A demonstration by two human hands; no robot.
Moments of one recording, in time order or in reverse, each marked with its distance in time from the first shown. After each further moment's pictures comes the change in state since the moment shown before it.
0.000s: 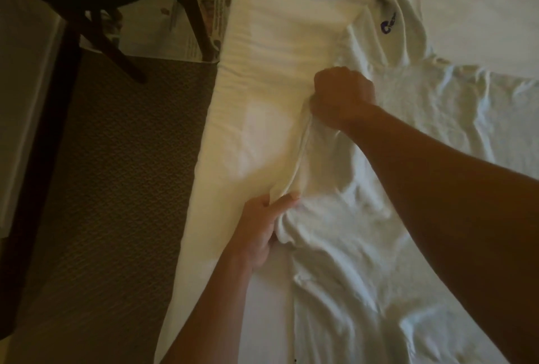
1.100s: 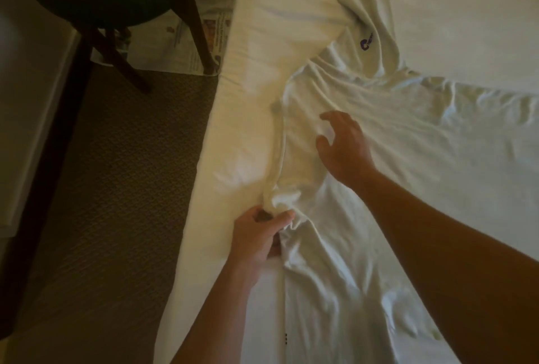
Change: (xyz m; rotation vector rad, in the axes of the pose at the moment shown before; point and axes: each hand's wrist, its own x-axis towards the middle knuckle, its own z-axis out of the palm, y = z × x) left_hand -0.040 -0.027 0.003 0.179 0.253 0.016; right_hand -0.097 0.032 0.035 0.515 0.104 0.037
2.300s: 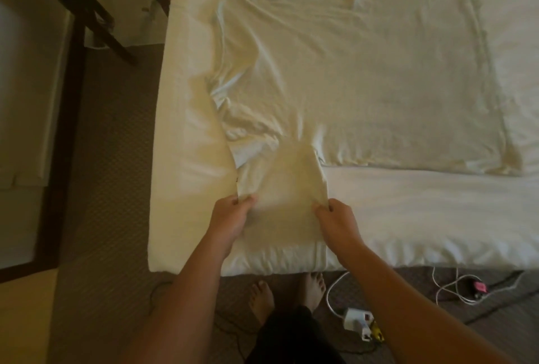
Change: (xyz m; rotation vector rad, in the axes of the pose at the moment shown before) left_hand -0.158 -0.197 -0.018 0.545 0.103 0.051; right_hand -0.421 0.080 0.014 0.578 -0.204 0.778
